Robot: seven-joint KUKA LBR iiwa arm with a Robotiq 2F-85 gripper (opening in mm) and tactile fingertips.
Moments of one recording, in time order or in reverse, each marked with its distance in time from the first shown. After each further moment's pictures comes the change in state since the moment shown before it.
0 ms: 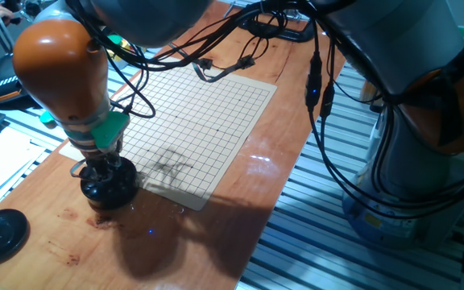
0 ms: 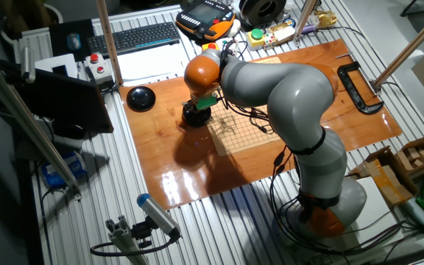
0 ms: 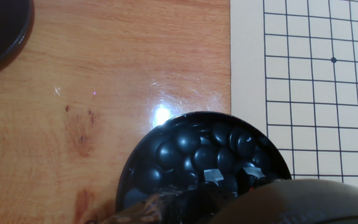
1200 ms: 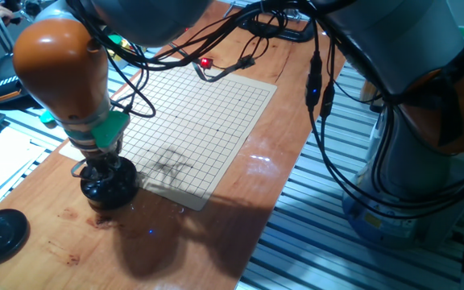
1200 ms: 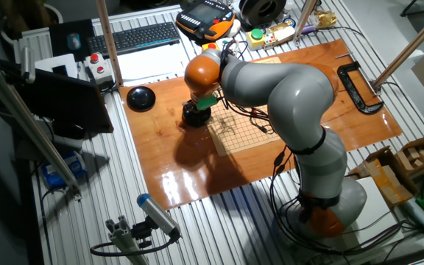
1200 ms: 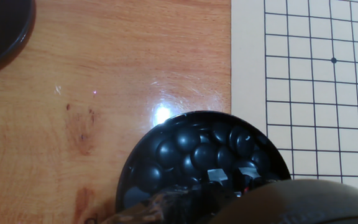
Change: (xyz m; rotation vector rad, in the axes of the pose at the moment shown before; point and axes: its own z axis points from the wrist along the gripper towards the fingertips) arm 0.001 0.000 -0.001 -0.001 0.003 -0.006
